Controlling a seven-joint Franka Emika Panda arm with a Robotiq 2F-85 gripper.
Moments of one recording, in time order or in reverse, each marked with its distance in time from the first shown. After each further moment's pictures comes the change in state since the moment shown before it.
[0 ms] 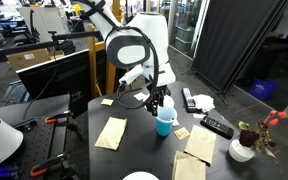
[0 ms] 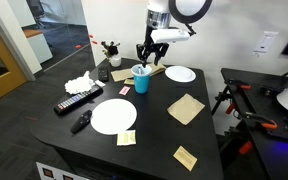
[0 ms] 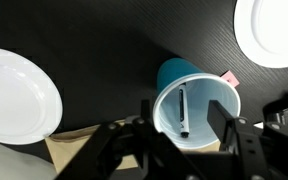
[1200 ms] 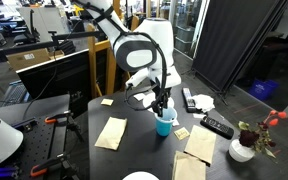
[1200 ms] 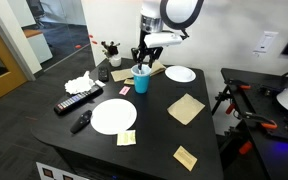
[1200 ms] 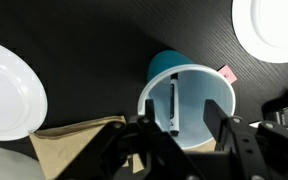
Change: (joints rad) arm 0.020 0.082 -0.013 0.084 0.001 0.000 0.000
